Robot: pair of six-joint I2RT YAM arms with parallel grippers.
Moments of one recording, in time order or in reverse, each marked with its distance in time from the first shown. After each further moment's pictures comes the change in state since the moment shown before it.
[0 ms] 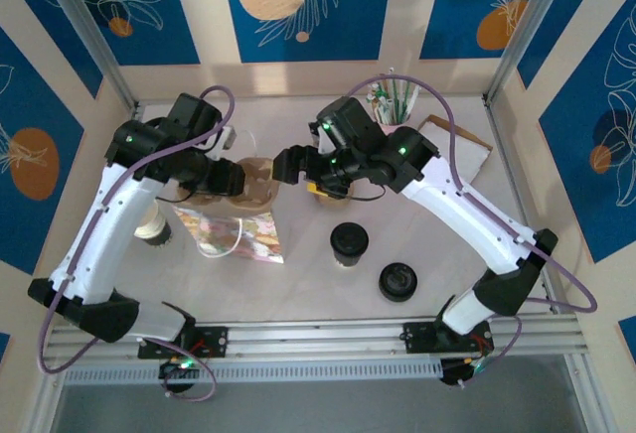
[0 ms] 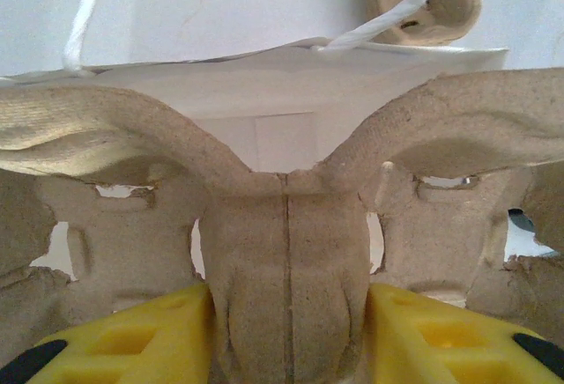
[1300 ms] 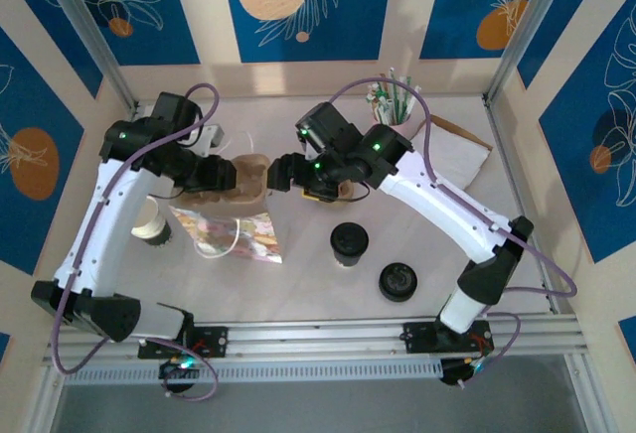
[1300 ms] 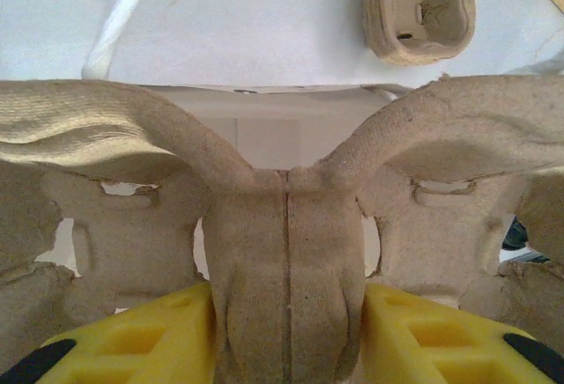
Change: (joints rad) left arm 0.190 -0.015 -0.125 0.079 0.183 0.050; right arm 0.042 0.111 0.063 -0.064 0.051 -0.003
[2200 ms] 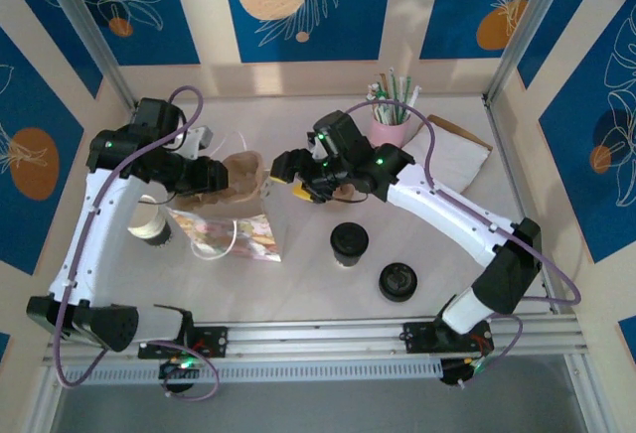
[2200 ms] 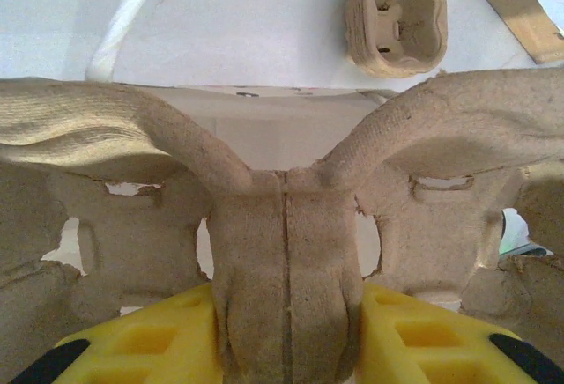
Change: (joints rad) left arm 0.089 -0.058 -0.069 0.039 0.101 0.003; right arm -0.100 -0.100 -0.372 0.479 -0.159 0.206
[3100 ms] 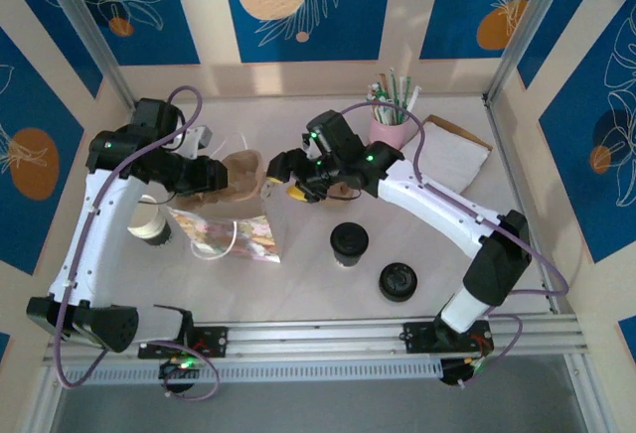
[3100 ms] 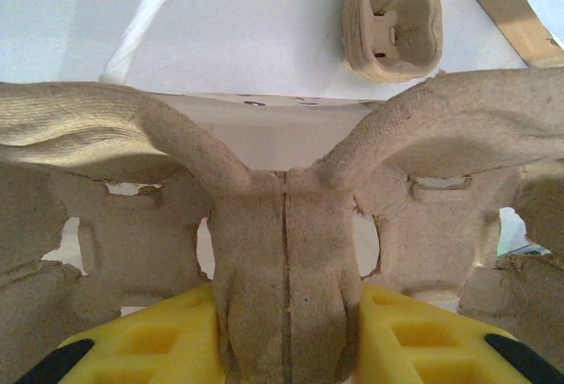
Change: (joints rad) left arm 0.007 -0.004 -0.009 0.014 0.011 0.000; right arm -0.004 0.063 0.030 -0.009 -0.023 0.014
